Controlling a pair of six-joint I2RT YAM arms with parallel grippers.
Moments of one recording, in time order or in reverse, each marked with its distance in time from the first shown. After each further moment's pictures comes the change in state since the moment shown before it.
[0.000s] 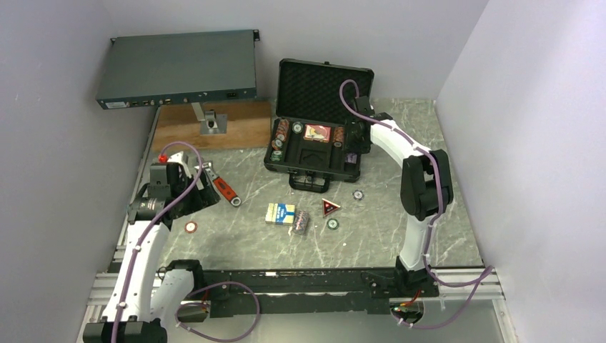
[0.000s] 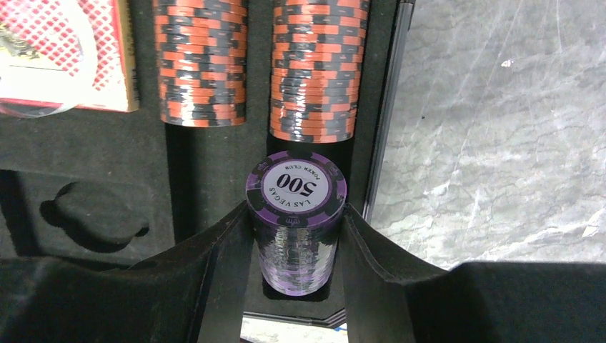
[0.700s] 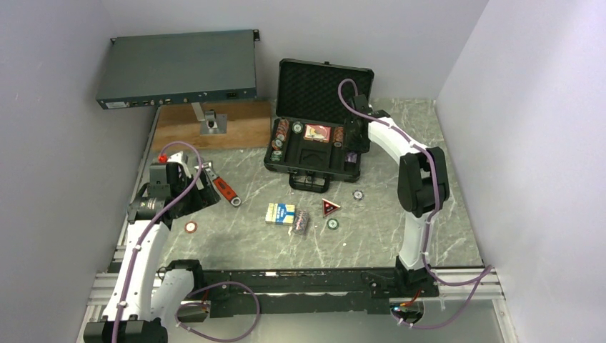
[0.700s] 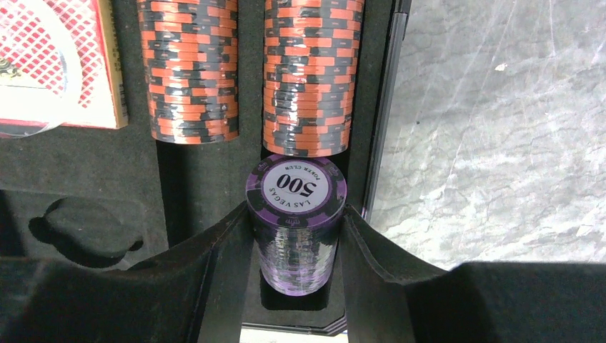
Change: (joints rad) left arm 0.018 0.006 0.000 0.000 0.007 0.000; right arm 0.000 0.043 0.046 -0.034 0.029 0.009
